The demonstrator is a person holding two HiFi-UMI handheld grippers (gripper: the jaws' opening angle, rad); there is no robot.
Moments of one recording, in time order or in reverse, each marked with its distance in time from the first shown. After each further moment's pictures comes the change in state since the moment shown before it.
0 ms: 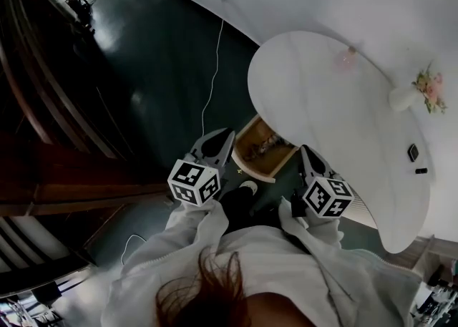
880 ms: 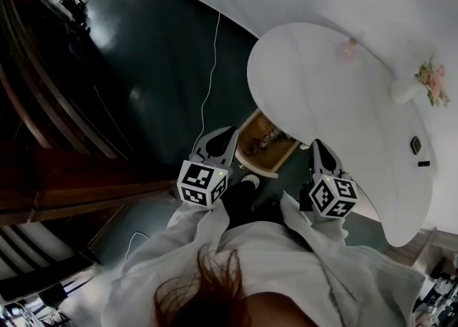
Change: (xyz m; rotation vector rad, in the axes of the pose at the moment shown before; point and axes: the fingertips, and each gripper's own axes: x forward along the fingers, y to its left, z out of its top) left arm 0.007 -0.003 -0.012 0.118 0.066 0.027; right arm -0.012 -0.021 0.014 -0.101 -0.068 -0.123
